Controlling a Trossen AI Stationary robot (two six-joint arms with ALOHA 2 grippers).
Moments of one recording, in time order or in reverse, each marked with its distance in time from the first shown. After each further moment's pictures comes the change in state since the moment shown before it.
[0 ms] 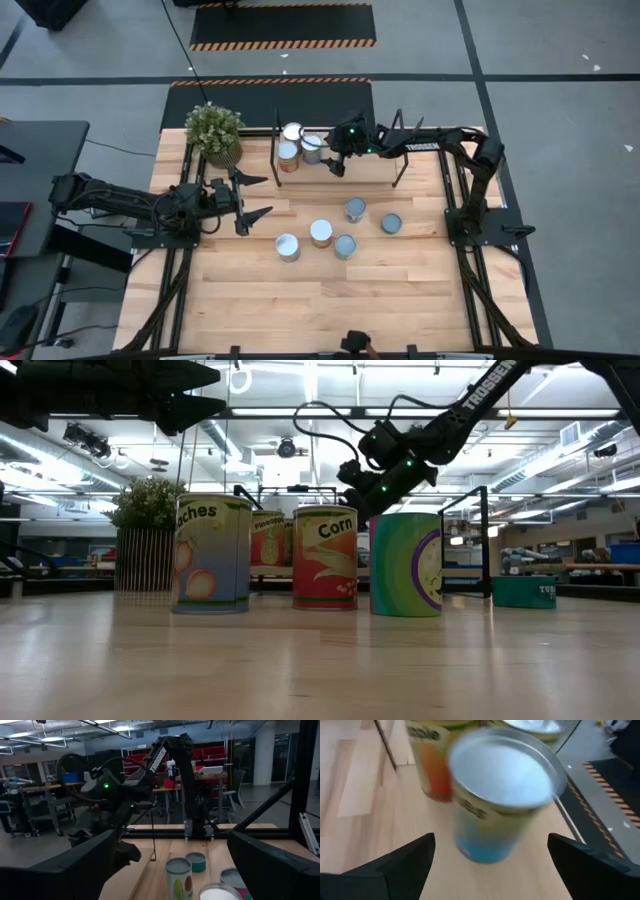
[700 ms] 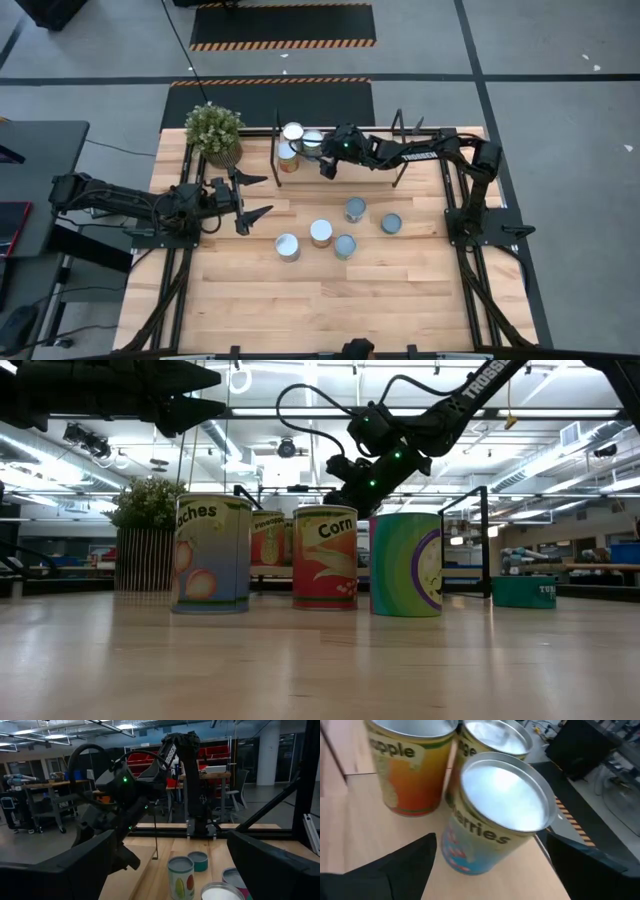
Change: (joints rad) left arm 0.000 0.000 0.000 -0.006 -0.019 -0.011; right arm 0.108 0.000 0.000 0.057 0.384 0.021
